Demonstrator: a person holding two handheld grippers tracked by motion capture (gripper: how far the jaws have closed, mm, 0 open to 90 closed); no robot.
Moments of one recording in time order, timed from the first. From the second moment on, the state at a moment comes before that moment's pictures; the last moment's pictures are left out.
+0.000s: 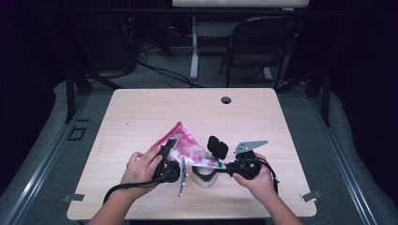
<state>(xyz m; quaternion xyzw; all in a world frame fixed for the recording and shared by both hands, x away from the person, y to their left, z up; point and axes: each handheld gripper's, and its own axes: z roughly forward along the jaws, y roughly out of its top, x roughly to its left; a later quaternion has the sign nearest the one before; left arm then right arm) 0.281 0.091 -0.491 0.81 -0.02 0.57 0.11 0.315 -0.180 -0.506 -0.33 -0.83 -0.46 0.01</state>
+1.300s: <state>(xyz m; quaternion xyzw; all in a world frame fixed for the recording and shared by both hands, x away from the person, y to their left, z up) 0.286 0.113 -0.517 0.83 0.10 0.50 0.21 0.315 -0.181 -0.504 -0.33 -0.82 -0.47 0.00</state>
